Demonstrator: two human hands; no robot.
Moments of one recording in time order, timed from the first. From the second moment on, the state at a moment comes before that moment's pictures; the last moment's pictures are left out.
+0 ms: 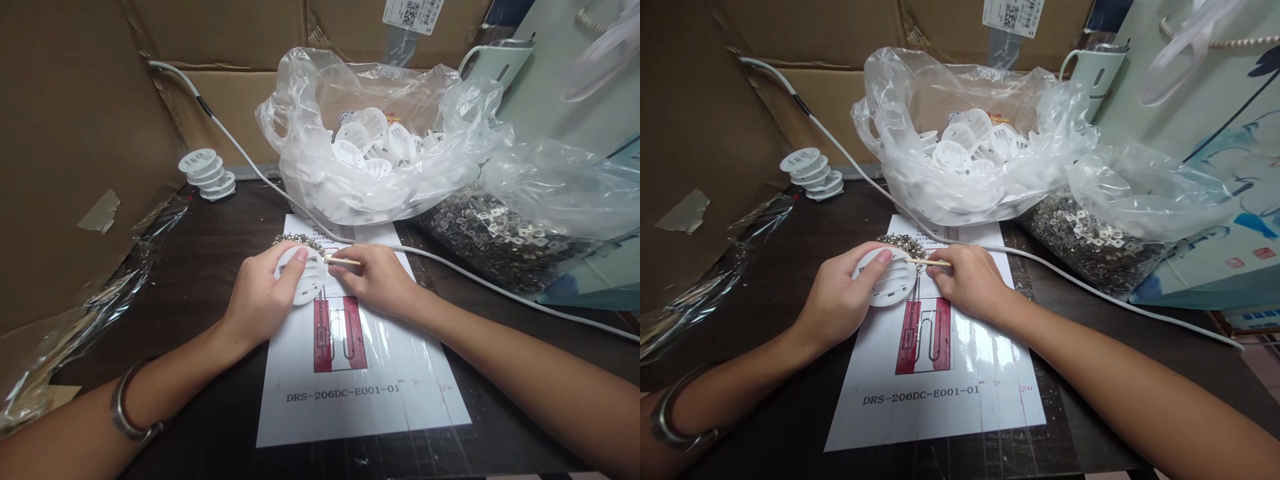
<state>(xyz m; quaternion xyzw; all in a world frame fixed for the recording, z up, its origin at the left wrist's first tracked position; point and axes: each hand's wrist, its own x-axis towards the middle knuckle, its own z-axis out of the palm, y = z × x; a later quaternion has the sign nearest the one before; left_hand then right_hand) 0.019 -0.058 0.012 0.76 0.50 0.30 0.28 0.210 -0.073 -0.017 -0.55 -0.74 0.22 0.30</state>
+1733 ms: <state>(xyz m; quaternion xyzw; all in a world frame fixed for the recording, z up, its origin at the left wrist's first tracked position) 0.020 -0.056 0.008 0.73 0.49 0.36 0.29 0.213 -0.073 -0.018 -0.54 -0.72 0.25 0.36</state>
